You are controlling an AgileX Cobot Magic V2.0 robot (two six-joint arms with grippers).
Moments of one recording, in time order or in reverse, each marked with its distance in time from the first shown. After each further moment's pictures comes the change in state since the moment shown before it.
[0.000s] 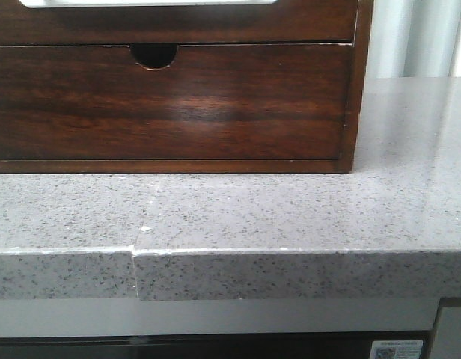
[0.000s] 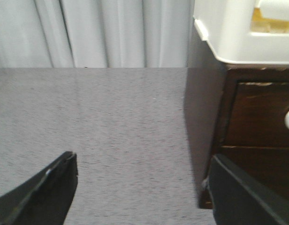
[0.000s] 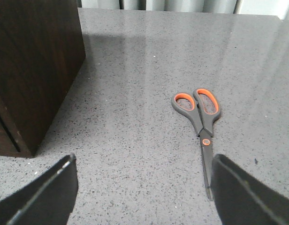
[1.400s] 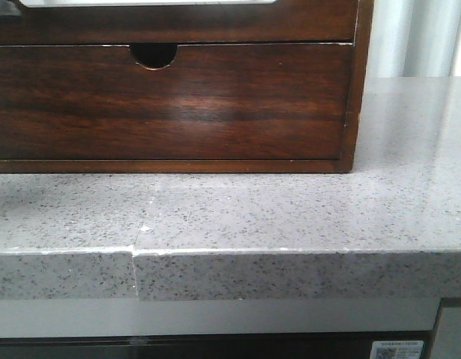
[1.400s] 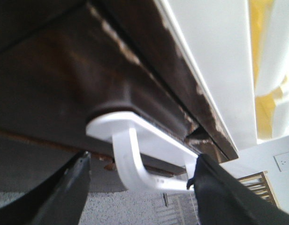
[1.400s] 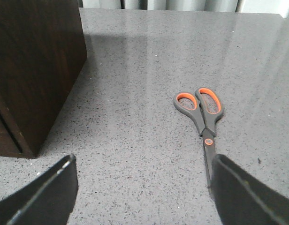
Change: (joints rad) left arm -0.011 0.724 -0.055 -1.751 0.404 0.898; right arm 0.000 0.002 0.000 0.009 0.000 0.000
